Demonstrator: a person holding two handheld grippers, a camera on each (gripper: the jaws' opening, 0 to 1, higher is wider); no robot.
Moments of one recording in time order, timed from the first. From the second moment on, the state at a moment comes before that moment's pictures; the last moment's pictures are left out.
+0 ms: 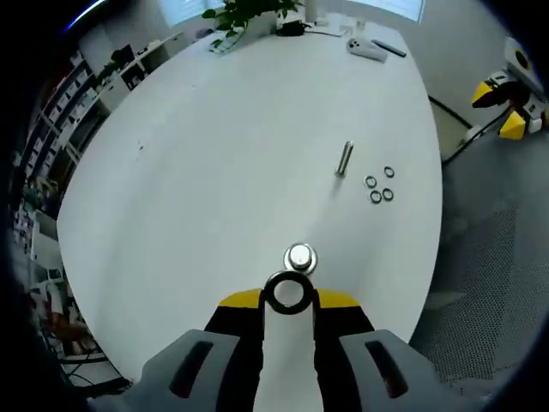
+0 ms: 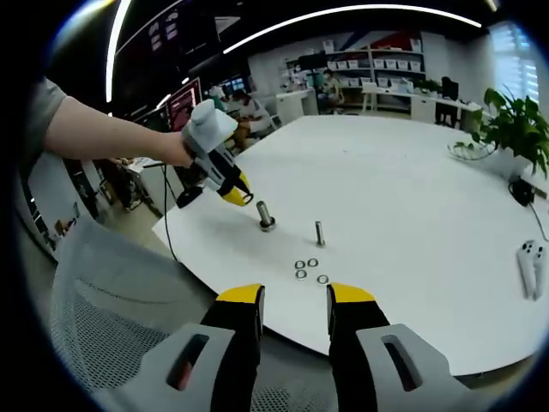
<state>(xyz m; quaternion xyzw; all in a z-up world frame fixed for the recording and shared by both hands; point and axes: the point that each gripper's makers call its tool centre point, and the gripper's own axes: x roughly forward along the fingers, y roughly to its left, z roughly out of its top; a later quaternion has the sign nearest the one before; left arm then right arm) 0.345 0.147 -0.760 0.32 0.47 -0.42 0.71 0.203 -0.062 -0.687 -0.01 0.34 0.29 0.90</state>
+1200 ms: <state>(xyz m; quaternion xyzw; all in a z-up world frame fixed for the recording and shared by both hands) 0.350 0.118 -0.808 0.38 0.48 -0.45 0.65 0.204 -0.066 -0.687 0.00 0.34 0.28 0.90</state>
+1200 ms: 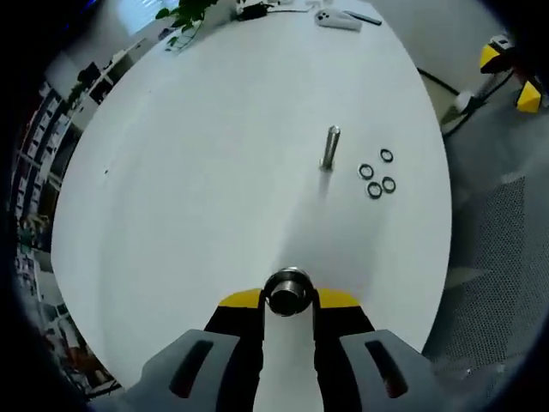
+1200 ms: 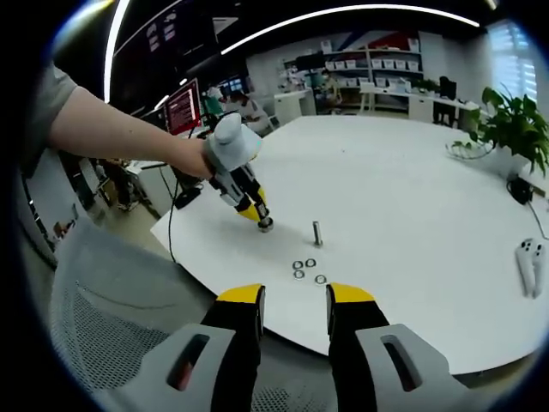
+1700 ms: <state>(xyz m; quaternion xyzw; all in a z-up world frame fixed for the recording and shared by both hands) 0.342 0.115 -0.820 0.39 0.49 -0.46 0.63 0.204 -0.067 -0.689 -0.01 0.35 0.28 0.90</state>
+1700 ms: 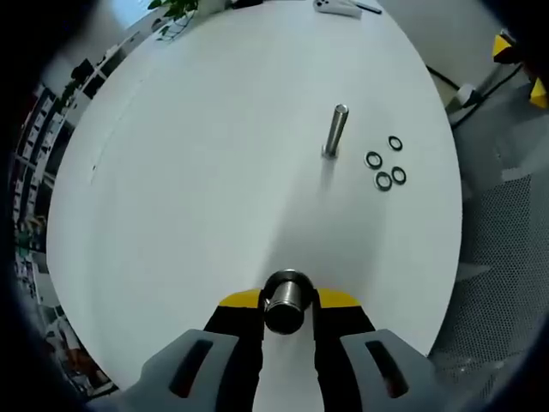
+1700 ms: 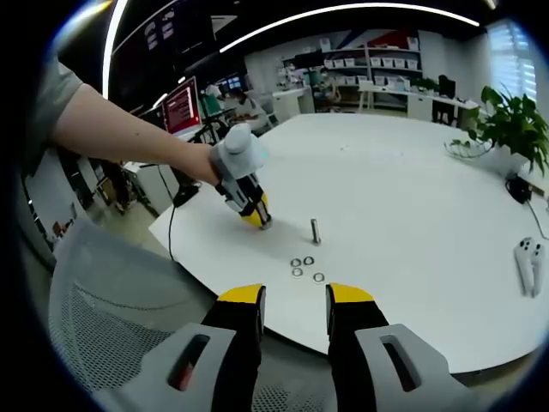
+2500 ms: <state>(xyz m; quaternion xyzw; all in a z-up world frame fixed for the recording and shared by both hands) 0.330 0.132 -0.747 0.29 0.43 -0.40 0.75 0.200 -0.059 -0.689 -0.01 0.34 0.30 0.89</state>
